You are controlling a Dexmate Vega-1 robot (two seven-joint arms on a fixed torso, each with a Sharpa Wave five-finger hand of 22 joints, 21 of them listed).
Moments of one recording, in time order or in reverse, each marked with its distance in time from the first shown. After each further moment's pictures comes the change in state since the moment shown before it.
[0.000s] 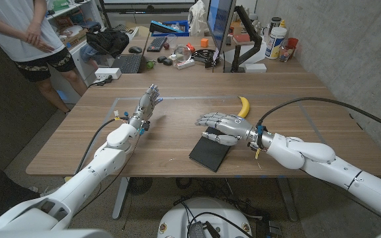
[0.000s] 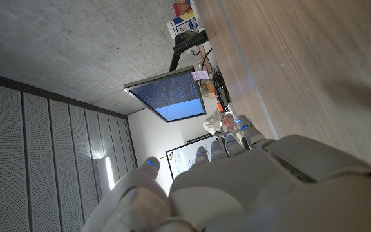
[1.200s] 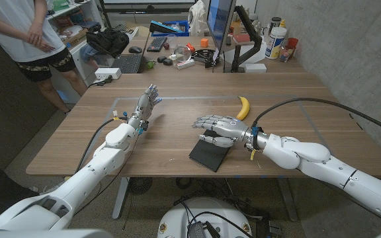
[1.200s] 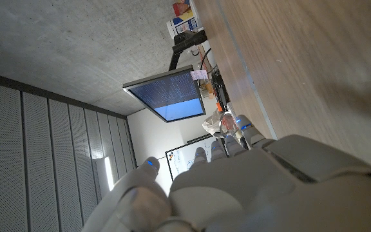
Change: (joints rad) left arm -0.017 -0.004 0.000 0.041 -0.007 -0.015 -0.027; left_hand 0.000 0.000 -0.004 0.004 0.000 0.000 -0.026 0.000 0.000 0.000 0.000 0.000 0.000 0.000 0.000 0.000 0.000 0.000 0.000 0.008 0.000; right arm 0.025 0.010 -0.041 -0.002 -0.029 -0.029 0.029; right_hand 0.000 0.000 0.000 0.000 0.000 -0.013 -0.013 0.000 0.000 -0.011 -0.003 0.000 0.000 0.000 0.000 0.000 -0.003 0.000 0.000 -0.004 0.000
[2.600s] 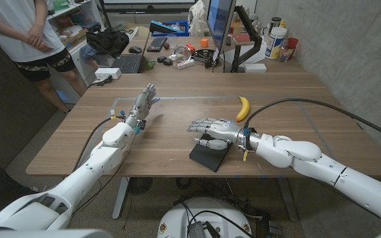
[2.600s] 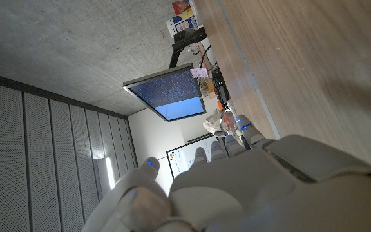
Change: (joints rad) left arm -0.019 0.005 -0.007 0.039 -0.006 -0.016 -0.033; left_hand 0.000 0.000 -0.002 -0.002 0.000 0.000 0.000 0.000 0.000 -0.004 0.004 0.000 0.000 0.000 0.000 0.000 0.000 0.000 0.000 0.000 0.000; right arm 0.061 0.038 -0.066 0.028 -0.037 -0.010 0.054; right_hand 0.005 0.005 0.007 -0.002 0.000 -0.005 -0.005 0.000 0.000 -0.014 0.003 0.000 0.000 -0.013 0.002 0.000 0.000 0.000 0.000 -0.003 0.000
